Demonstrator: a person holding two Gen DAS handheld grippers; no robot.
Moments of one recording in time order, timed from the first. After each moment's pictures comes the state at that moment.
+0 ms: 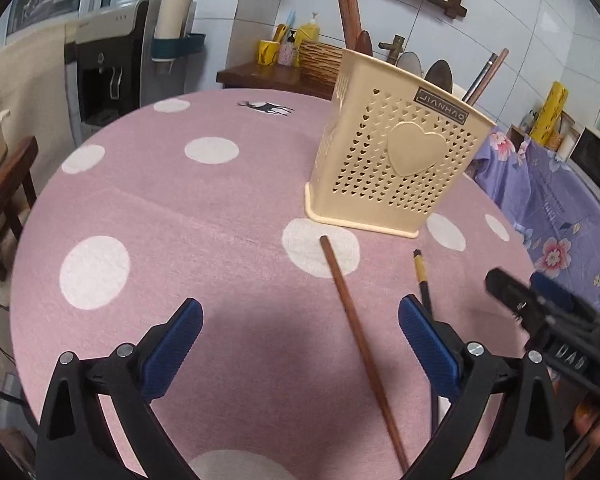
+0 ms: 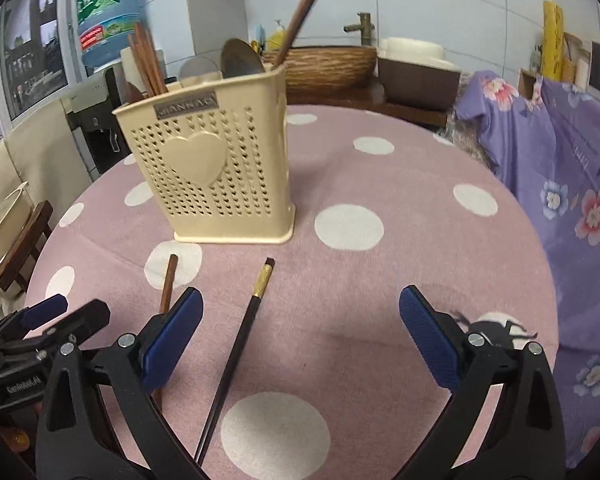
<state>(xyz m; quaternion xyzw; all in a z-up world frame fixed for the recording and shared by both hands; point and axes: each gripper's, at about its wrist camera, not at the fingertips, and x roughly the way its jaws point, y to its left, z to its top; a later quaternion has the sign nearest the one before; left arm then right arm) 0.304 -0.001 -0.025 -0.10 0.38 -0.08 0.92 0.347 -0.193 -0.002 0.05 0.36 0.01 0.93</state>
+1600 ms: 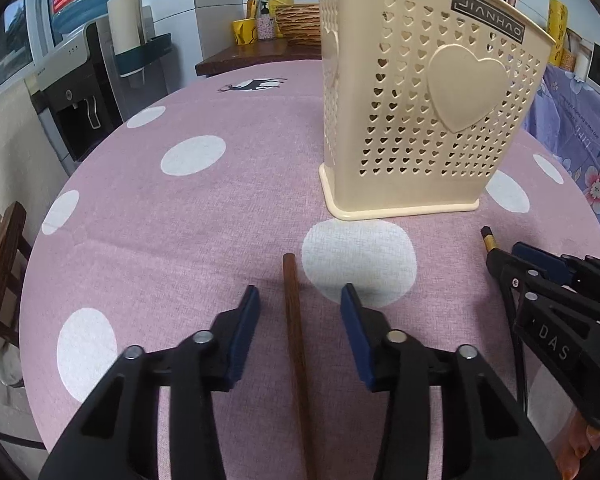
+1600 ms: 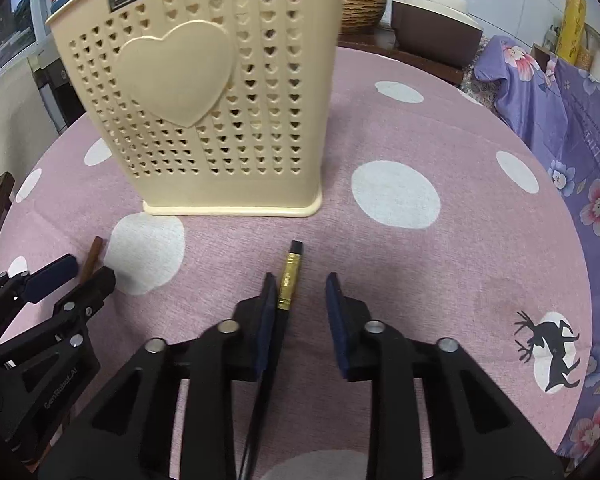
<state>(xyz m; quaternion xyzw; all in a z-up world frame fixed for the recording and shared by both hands) 0.361 -0.023 -0.054 0.05 0.43 -0.06 0.90 0.407 -0.140 -0.048 0.01 0.44 -0.01 0.90</state>
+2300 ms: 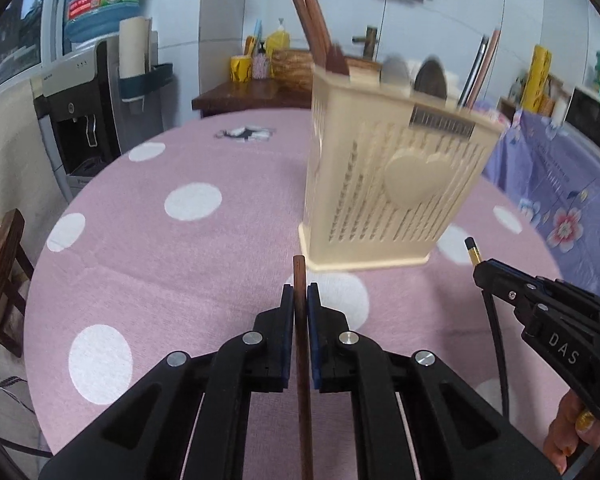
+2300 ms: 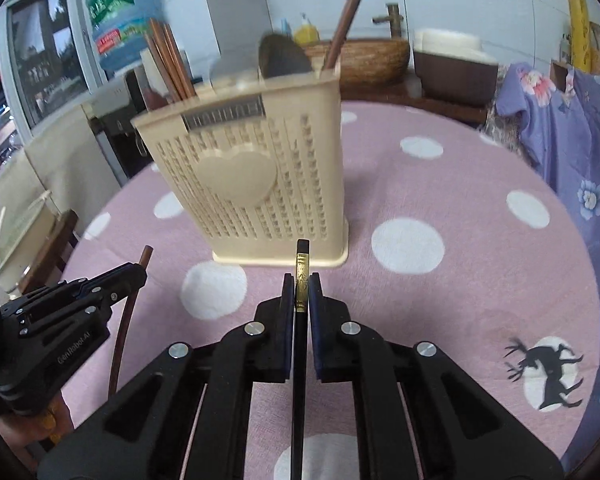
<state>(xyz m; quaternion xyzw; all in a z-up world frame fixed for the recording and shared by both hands) 0.336 -0.011 0.002 -0.02 0.36 -0.10 0.93 0.369 -0.167 0.012 0.07 0.35 0.08 0.93</state>
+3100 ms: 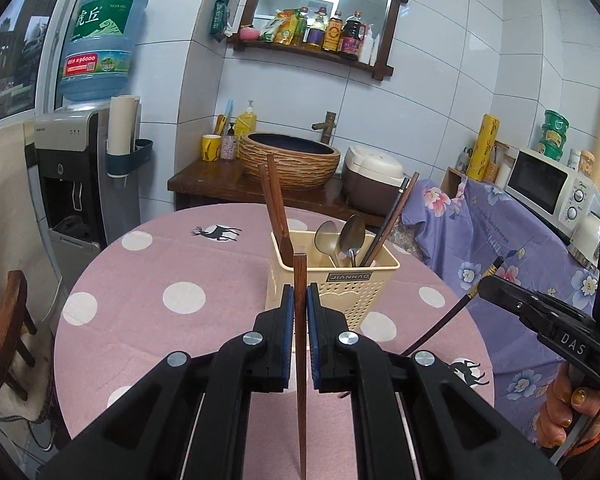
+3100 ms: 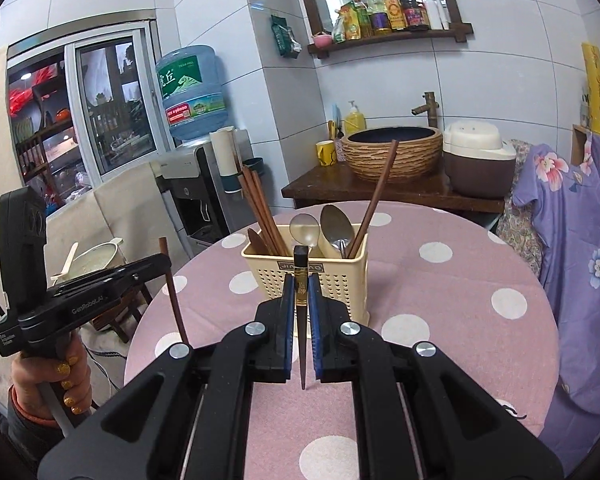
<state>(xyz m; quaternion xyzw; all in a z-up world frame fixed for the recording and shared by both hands) 0.298 0.004 0.105 -0.06 0.25 -0.17 0.95 0.307 -0.193 0.129 0.07 0.23 0.16 0.96</state>
